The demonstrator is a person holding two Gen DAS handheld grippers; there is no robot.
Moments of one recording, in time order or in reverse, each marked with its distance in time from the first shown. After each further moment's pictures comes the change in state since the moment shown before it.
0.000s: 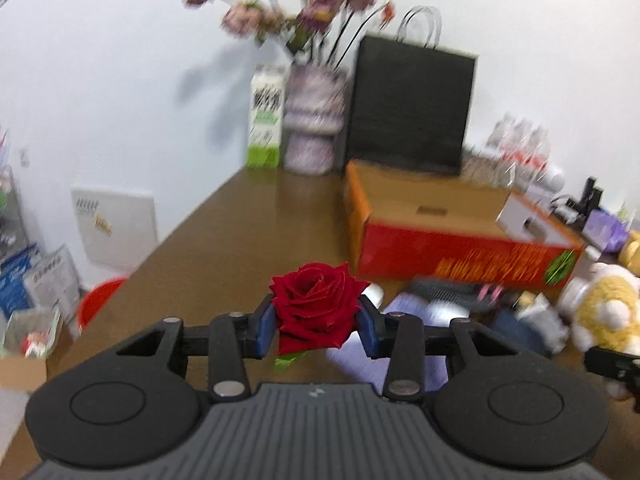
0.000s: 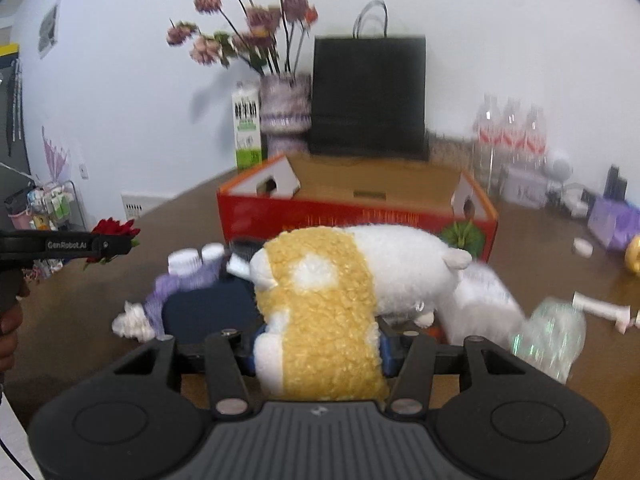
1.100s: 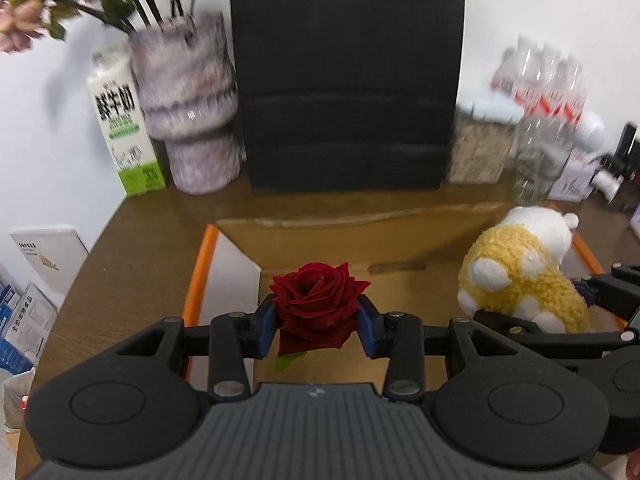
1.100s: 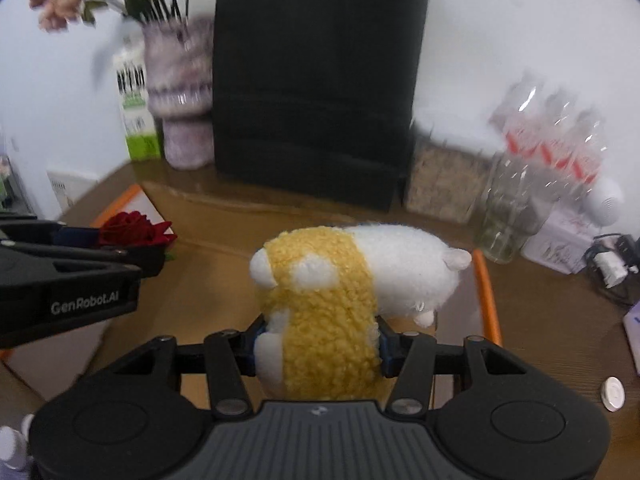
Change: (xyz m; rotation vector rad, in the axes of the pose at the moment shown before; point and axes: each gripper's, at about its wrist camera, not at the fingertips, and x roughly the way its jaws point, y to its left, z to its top) left arm 0.260 -0.144 0.142 0.163 0.314 0.026; right arm 0.270 -0.110 0.184 -0.020 0.296 -0.079
